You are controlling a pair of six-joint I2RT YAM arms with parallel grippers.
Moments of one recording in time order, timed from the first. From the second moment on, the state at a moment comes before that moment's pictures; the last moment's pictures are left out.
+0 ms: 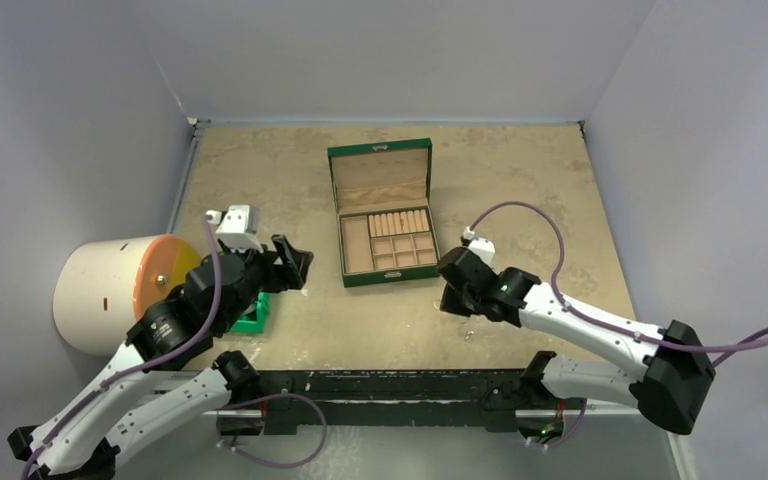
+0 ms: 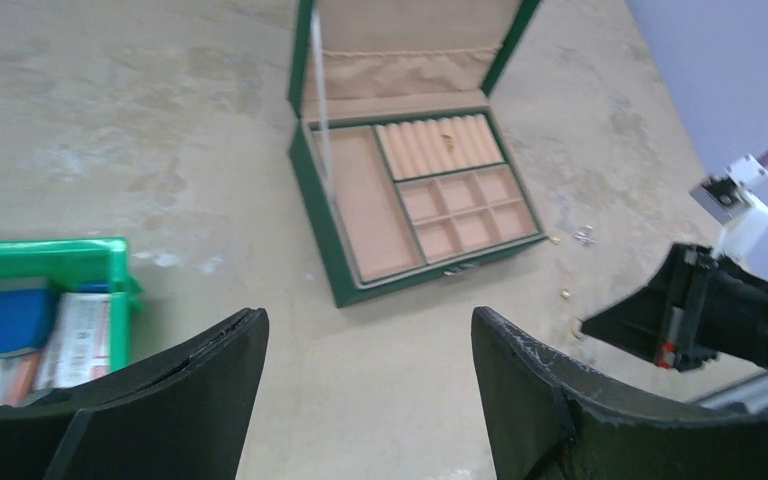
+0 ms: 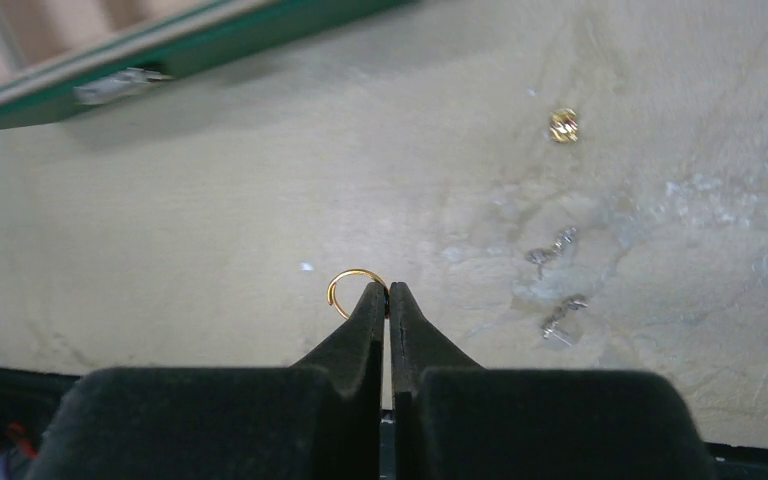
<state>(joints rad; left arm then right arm) -0.81 0.55 0.87 -0.68 -0.47 -0.54 0.89 1.12 0.70 -0.68 0.30 1.05</state>
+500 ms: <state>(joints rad) -0.81 0.80 0.88 -0.48 -0.06 -0.72 0.89 1.05 0.93 -0.59 0.26 0.69</state>
